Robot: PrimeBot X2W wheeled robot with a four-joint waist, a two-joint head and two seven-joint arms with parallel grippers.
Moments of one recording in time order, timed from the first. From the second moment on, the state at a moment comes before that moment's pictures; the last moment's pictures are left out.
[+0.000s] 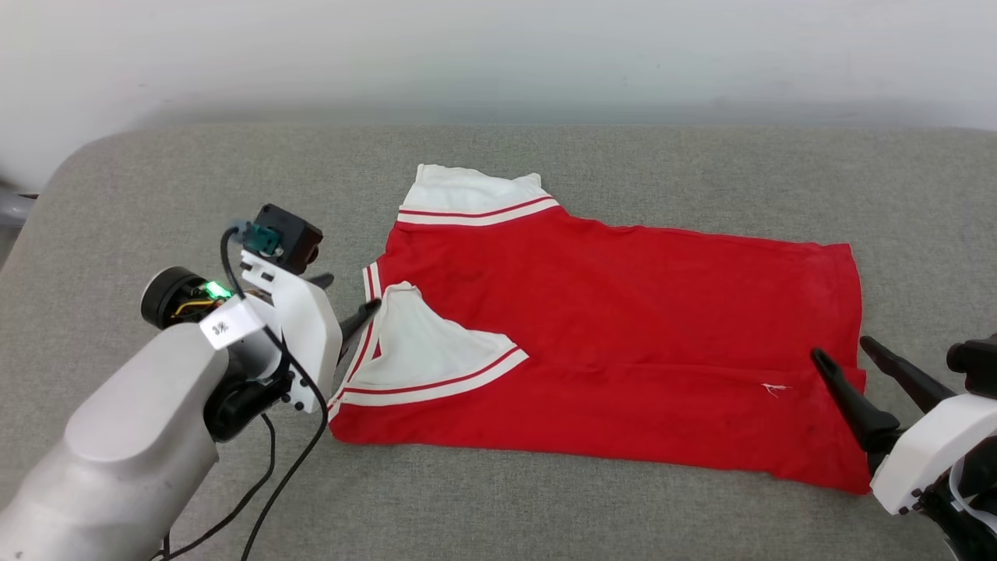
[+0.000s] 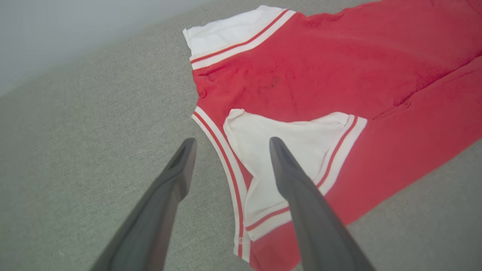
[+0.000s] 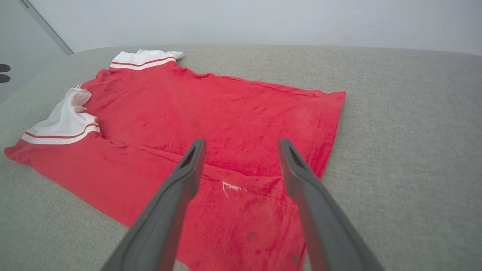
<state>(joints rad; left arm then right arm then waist) -0.73 0.56 -0.79 0.47 -0.76 -0.13 0.26 -0.20 -0.58 0.31 0.21 0.73 0.13 0.04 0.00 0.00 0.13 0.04</state>
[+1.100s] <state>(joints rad) -0.75 0.62 -1.08 0.53 -1.05 -0.13 0.60 -0.24 -0.53 0.28 0.19 0.70 0.13 0.08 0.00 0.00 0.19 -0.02</state>
